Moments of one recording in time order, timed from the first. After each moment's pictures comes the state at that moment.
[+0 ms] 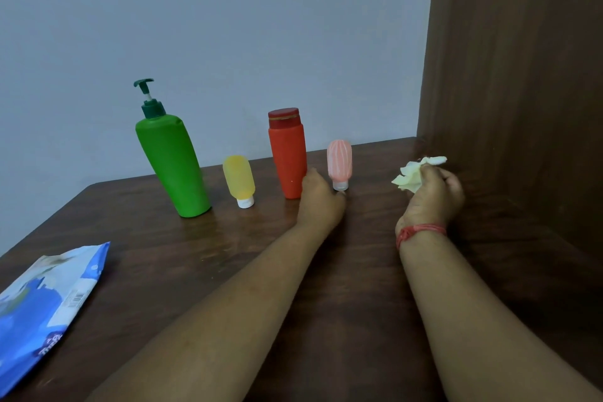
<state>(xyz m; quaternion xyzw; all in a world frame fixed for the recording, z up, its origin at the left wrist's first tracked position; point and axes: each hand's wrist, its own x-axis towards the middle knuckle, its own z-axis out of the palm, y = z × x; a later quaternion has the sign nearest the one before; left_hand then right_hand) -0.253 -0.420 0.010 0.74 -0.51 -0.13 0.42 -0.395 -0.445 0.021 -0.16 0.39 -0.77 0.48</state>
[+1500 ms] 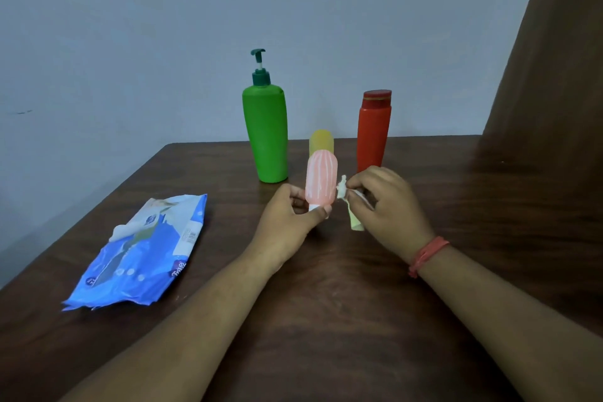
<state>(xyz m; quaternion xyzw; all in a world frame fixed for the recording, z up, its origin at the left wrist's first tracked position) -0.122 -0.231 0.008 0.67 -0.44 -0.24 0.54 -0.287 -0.328 0.020 -0.87 0.23 -0.43 0.06</state>
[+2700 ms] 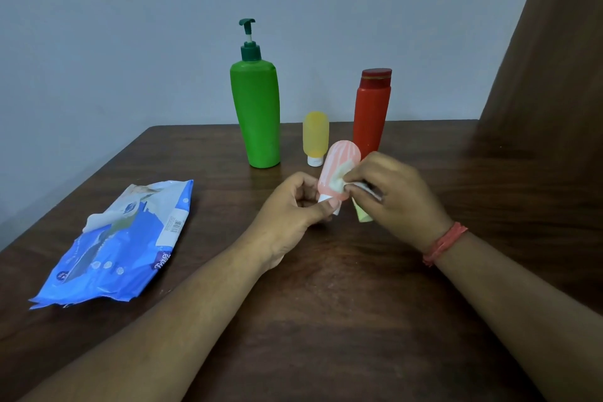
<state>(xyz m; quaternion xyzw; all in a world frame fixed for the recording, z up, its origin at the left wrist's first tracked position) -0.131 -0.230 0.008 0.55 -0.47 -0.38 0.57 -0.304 -0.335 0.023 -0.90 0.19 -0.38 0.04</state>
